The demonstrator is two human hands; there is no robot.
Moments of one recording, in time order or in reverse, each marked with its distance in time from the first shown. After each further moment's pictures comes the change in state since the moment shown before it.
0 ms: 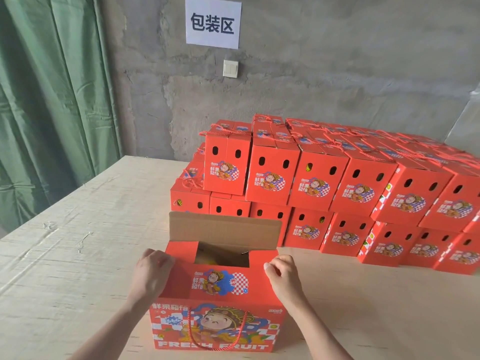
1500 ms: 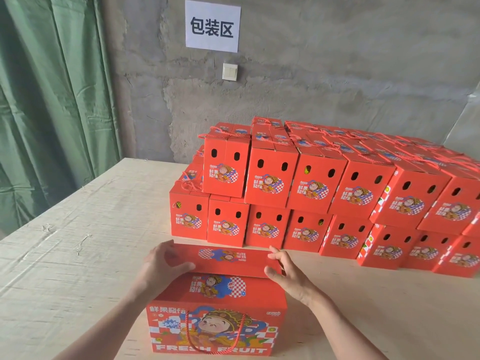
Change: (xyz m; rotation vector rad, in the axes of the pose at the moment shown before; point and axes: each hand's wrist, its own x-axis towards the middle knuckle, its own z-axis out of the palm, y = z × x) left_hand 0.011 0.004 0.007 -0.055 -0.133 0.064; right_hand 0.023 0.028 -0.030 0.101 -0.482 -0.036
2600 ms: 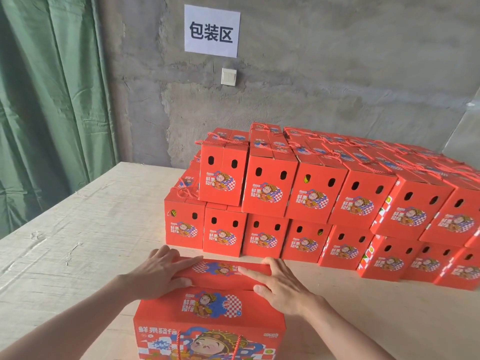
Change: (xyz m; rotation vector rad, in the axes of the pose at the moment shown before) left_hand 0.044 0.001 -0.014 0.886 -0.478 0.582; right_hand 0.013 -0.024 -0.005 -0.755 -0.140 -0.170
